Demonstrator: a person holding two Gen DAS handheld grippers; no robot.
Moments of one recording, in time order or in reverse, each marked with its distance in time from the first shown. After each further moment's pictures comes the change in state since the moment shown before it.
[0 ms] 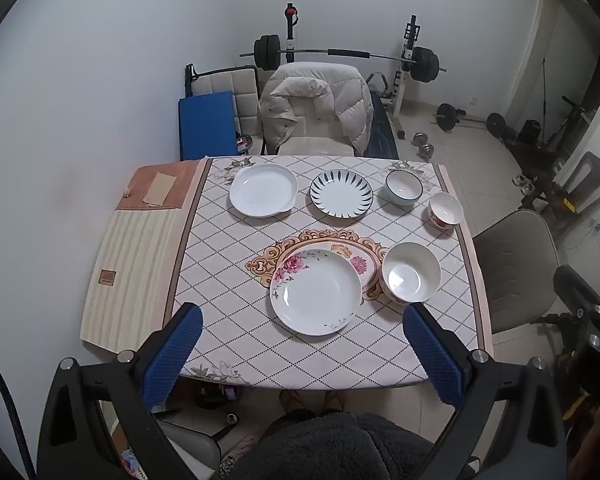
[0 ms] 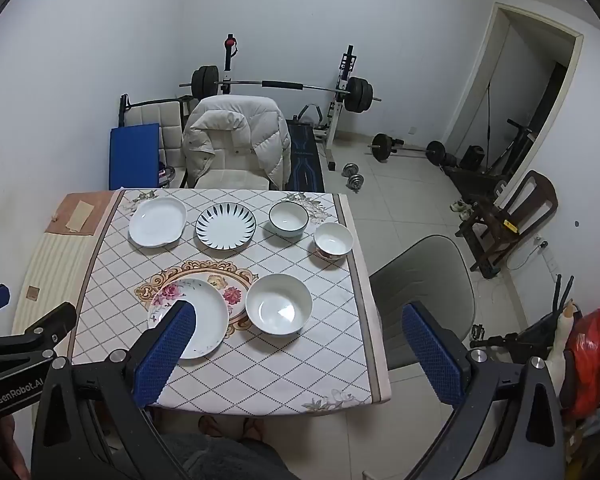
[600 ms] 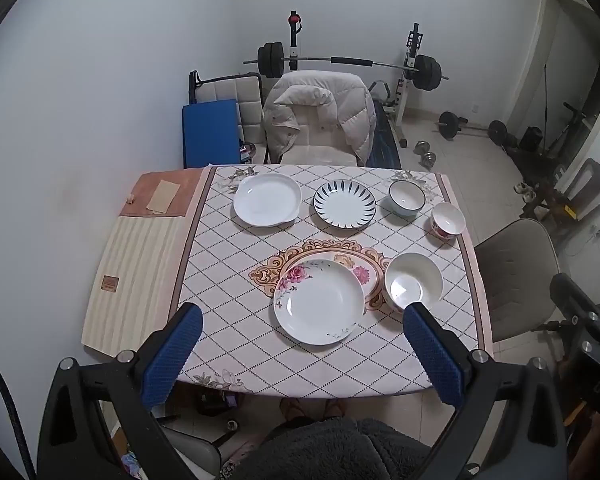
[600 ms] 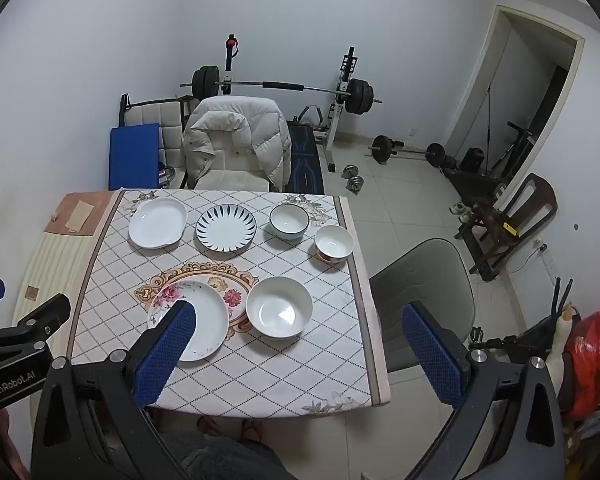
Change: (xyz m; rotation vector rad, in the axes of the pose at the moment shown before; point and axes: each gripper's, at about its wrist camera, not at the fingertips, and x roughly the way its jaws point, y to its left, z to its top) left arm -0.005 0.006 0.009 -0.009 -0.034 0.003; right arm 0.001 0.001 0.001 0.001 -0.001 -0.005
